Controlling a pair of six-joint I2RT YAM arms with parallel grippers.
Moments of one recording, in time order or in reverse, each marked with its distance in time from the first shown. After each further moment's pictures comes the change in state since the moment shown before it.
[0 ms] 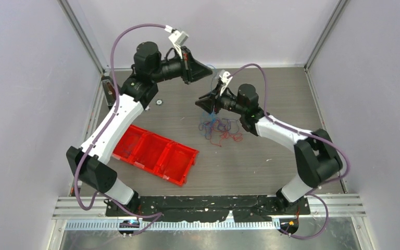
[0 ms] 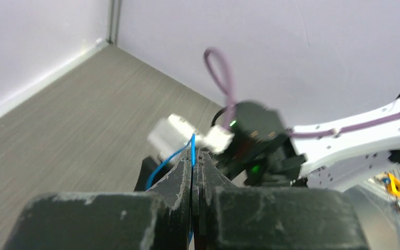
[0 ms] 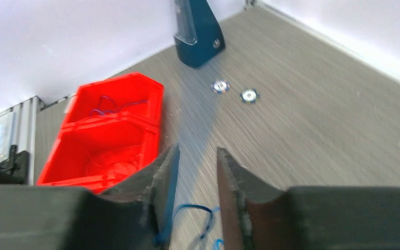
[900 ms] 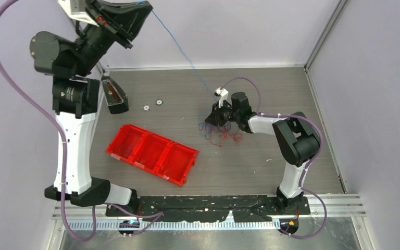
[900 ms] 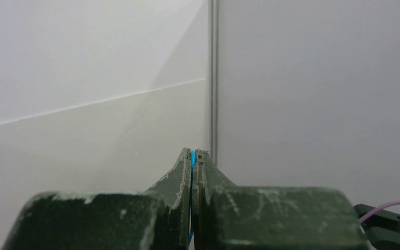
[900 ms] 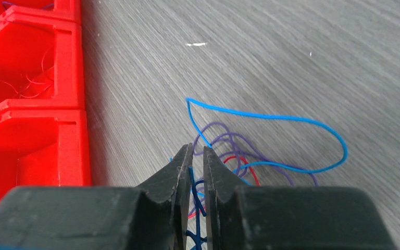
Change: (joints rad) left arm 0.251 -0.136 0.473 0.040 -0.114 -0.051; right arm -0.071 0.312 -0.008 -0.169 0.003 -0.041
